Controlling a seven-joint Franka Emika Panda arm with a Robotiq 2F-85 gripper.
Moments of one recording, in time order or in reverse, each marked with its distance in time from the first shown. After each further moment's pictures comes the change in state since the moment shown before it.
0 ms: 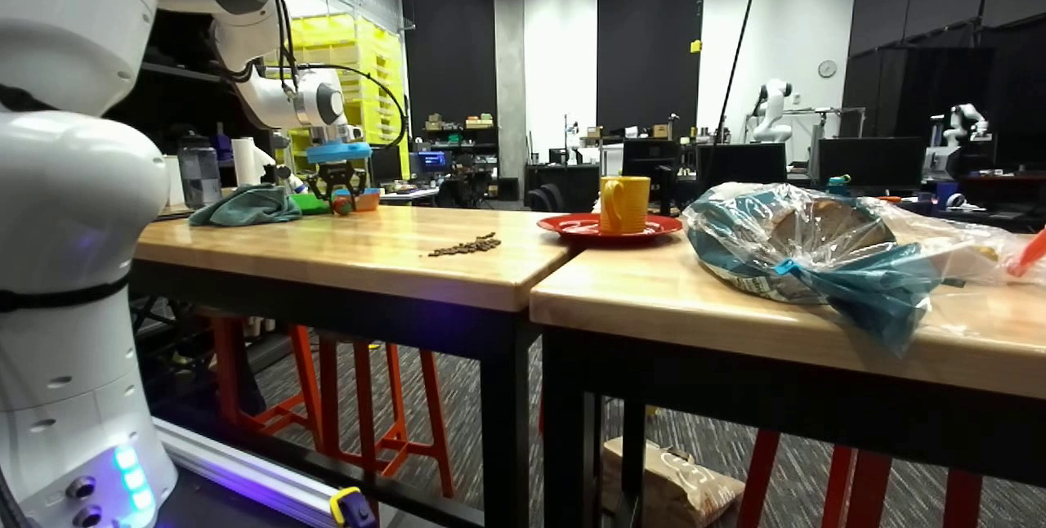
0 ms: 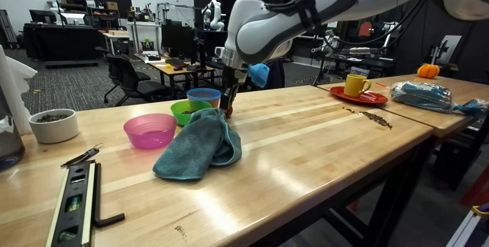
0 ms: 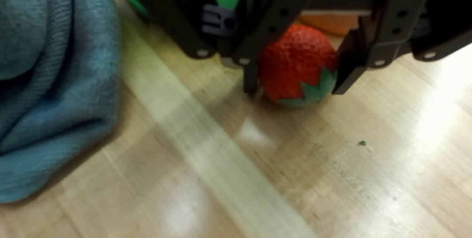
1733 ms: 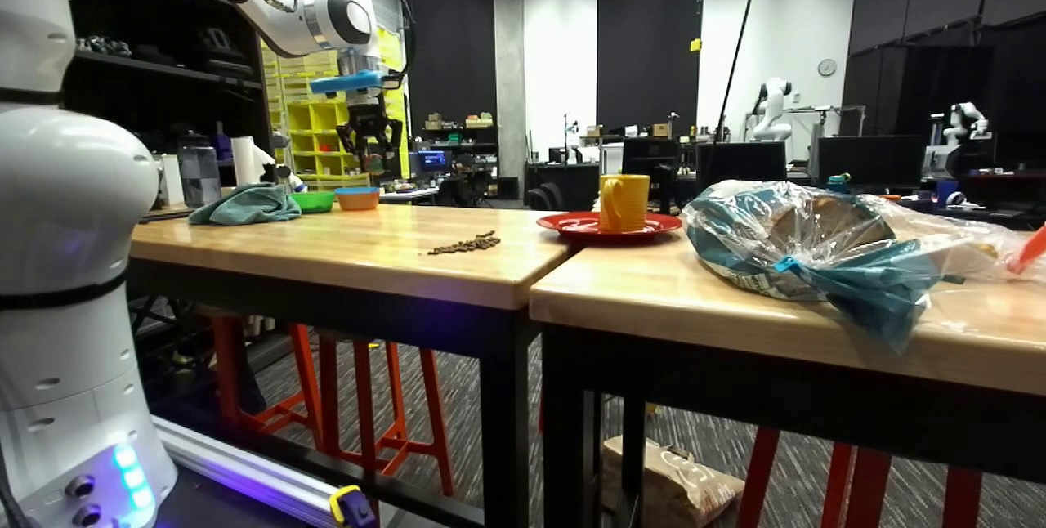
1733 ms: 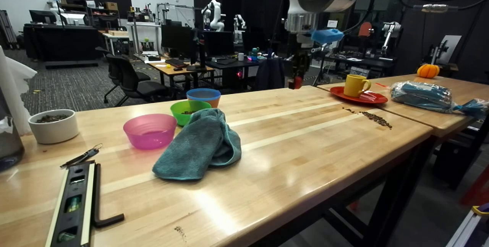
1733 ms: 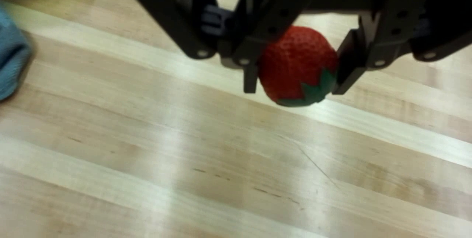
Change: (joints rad) arm -0.119 -0.408 -0.145 -0.220 0.044 -0.400 0.295
